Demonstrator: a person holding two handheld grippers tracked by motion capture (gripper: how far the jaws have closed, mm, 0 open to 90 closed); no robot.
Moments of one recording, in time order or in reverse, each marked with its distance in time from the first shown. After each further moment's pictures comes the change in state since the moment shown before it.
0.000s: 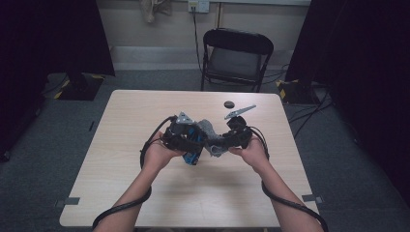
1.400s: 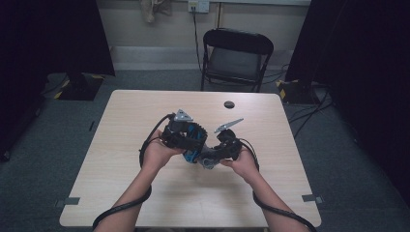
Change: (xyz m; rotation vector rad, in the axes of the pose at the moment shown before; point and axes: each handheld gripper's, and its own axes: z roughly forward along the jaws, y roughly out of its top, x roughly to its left) left arm 0.000 0.006 -0.008 -0.040 0.002 -0.022; right arm 0.006 -0.027 0.043 0.056 0.027 0.006
